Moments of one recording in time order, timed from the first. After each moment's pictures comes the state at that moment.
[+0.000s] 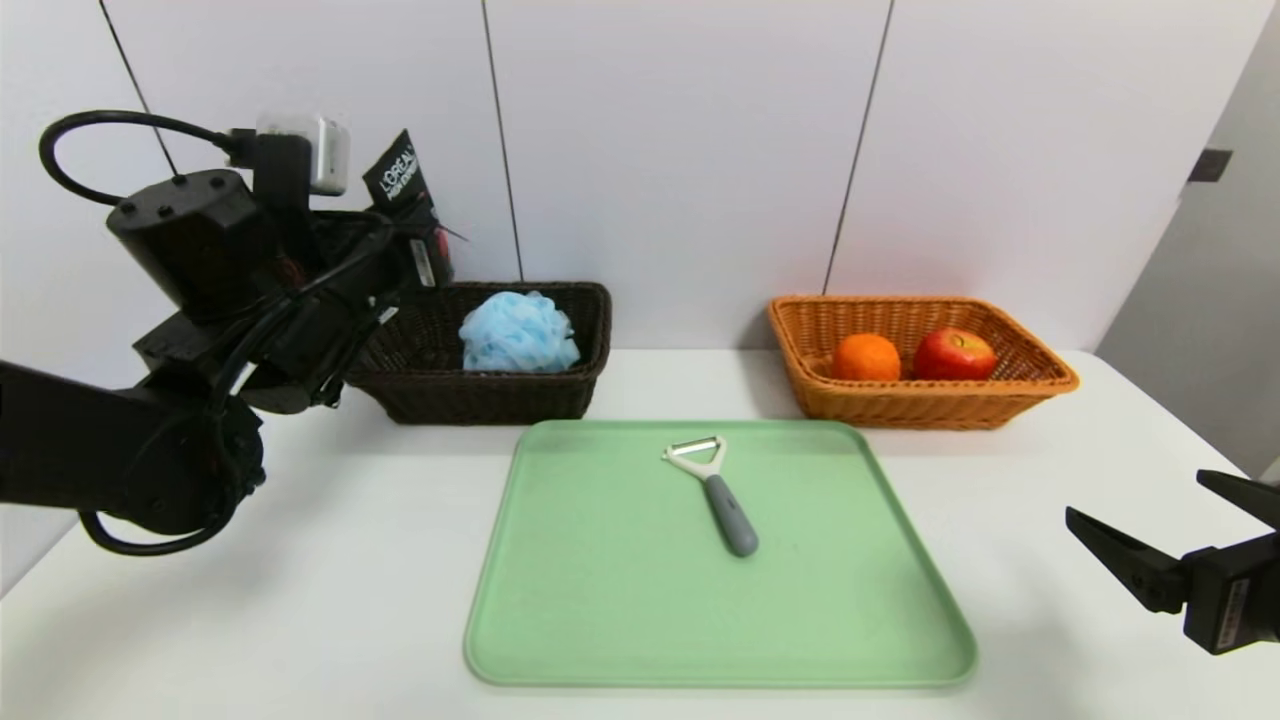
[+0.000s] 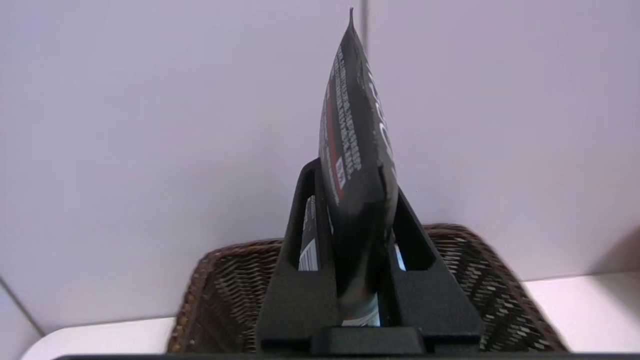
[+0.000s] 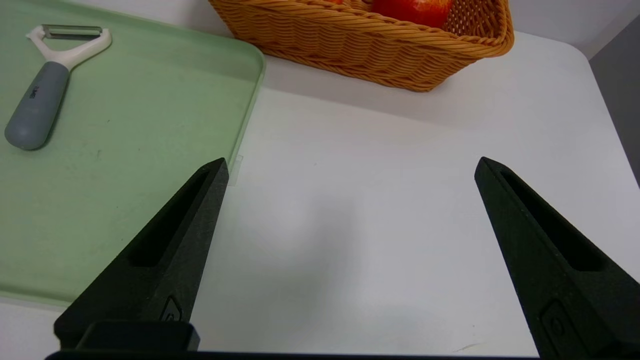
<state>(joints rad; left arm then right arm) -0.30 1.78 -0.92 -1.16 0.19 0.10 0.21 1.03 -0.30 -0.44 -0.13 -0.14</state>
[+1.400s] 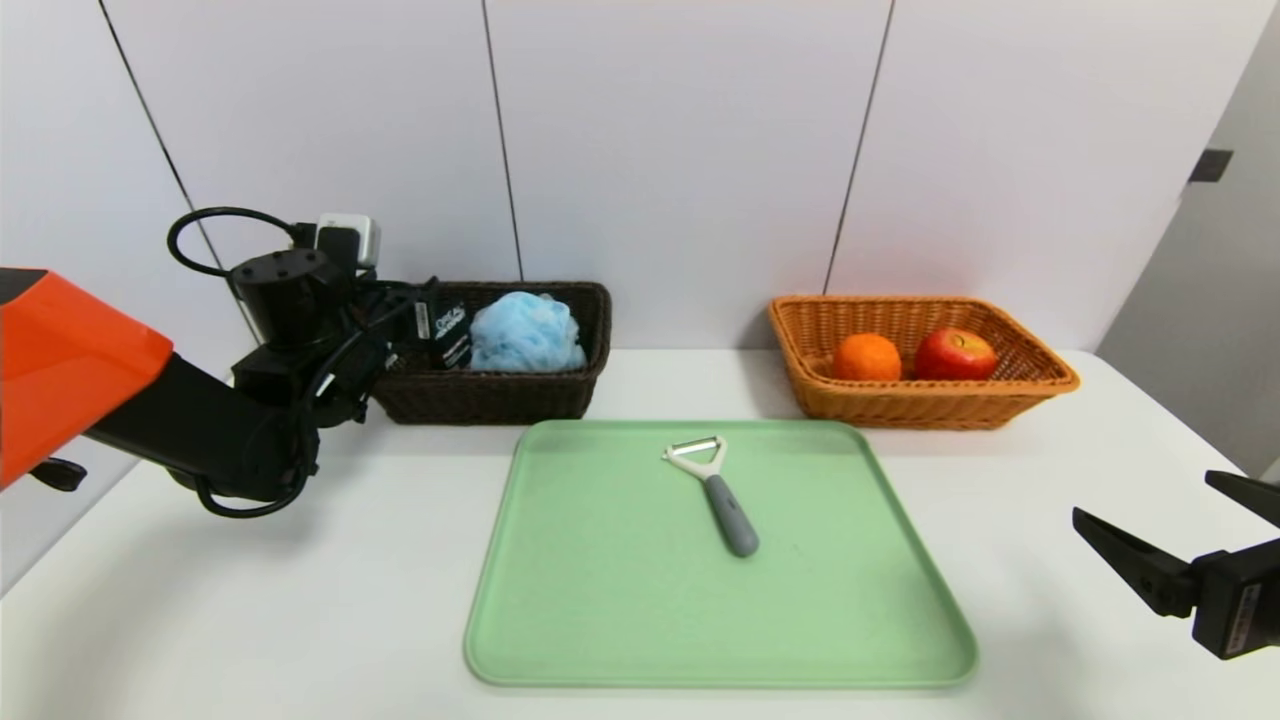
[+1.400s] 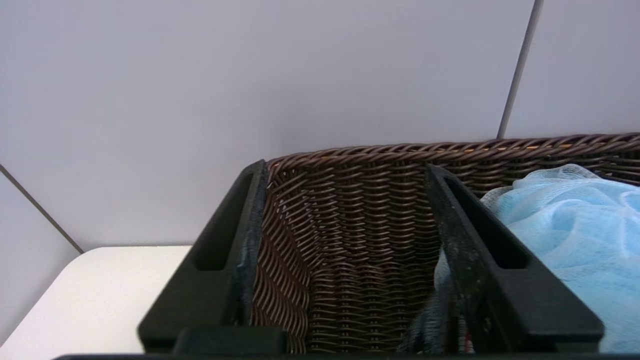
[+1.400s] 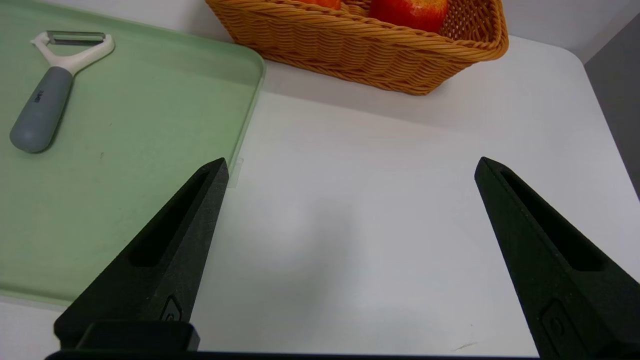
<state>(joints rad) -0.16 2.04 -0.99 -1.16 0.20 0.10 0.20 1.00 -0.29 -0.45 -0.14 -0.14</state>
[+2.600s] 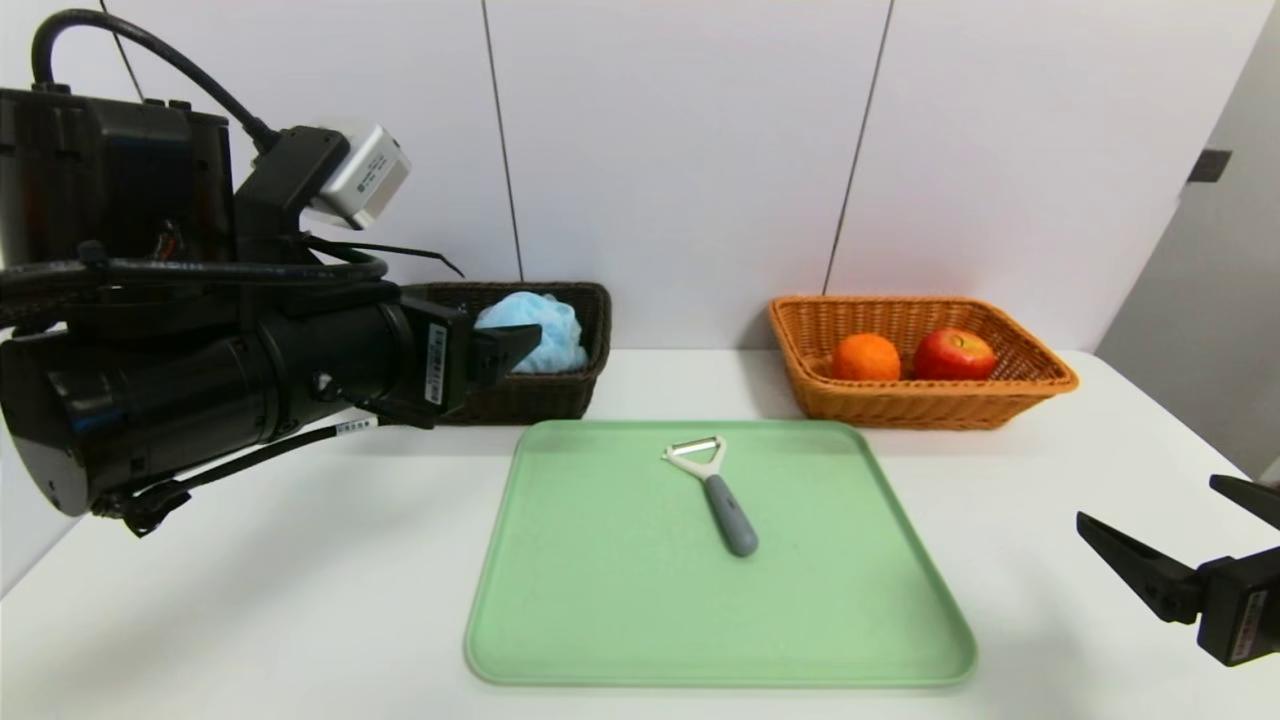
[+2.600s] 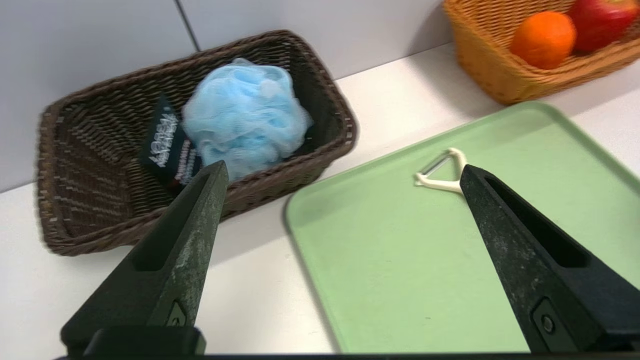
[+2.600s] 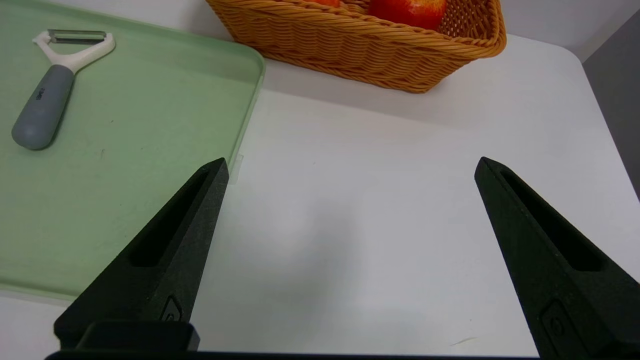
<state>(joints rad) -0.64 1.41 -0.99 -0.21 0.22 -0.01 0.20 0.99 -0.28 -0.45 -0.14 -0.14</state>
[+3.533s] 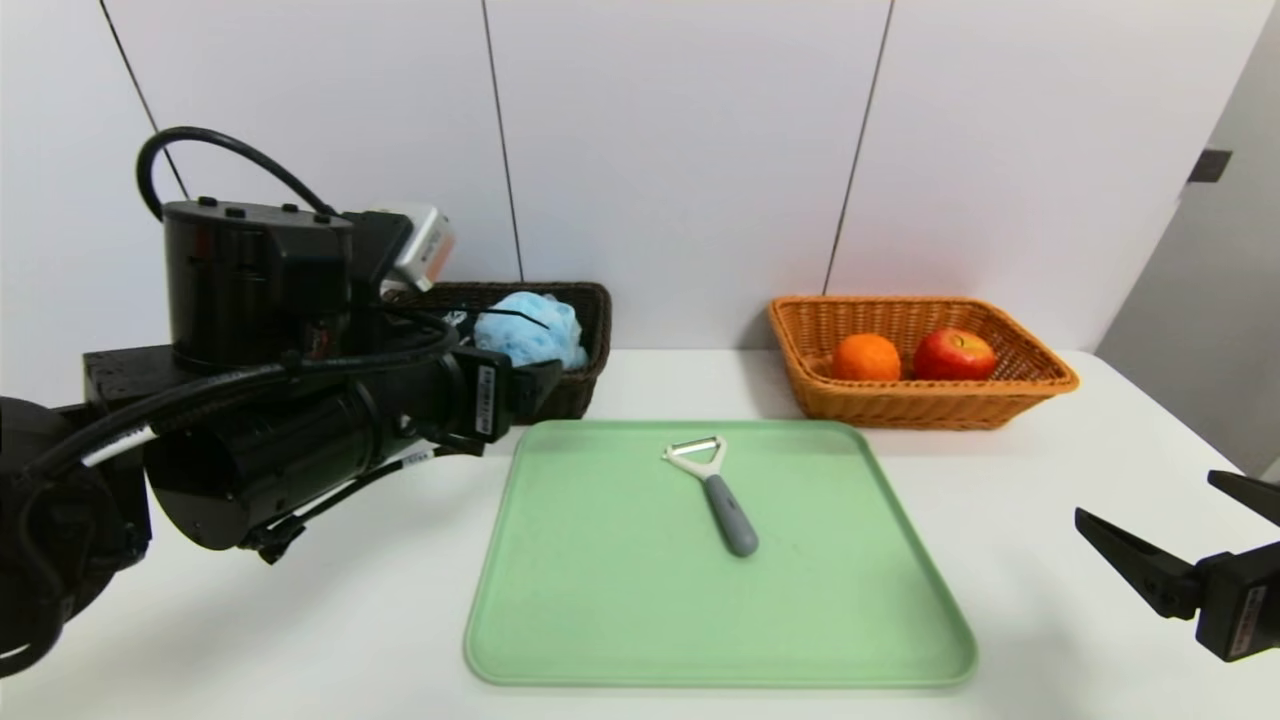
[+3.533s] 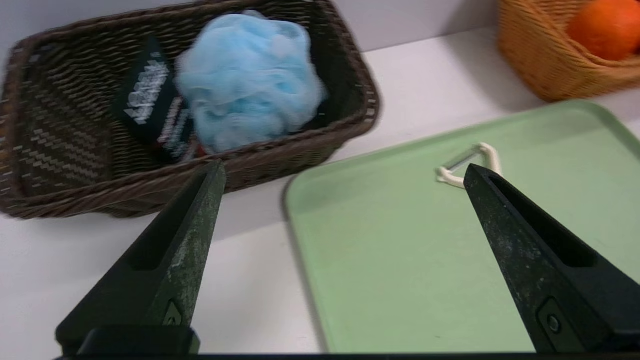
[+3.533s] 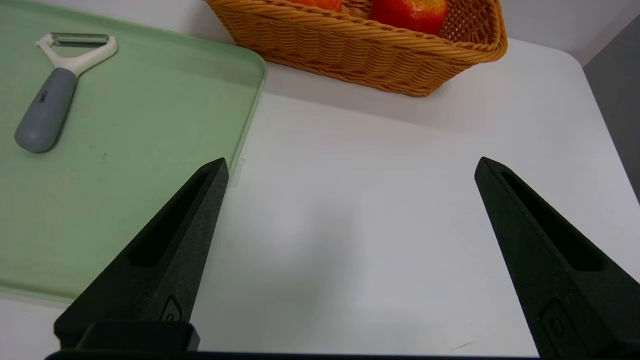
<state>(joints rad) -0.61 1.51 -0.89 -0.37 0.30 -0.09 0.20 1.00 -0.29 -0.45 -0.13 -0.14</state>
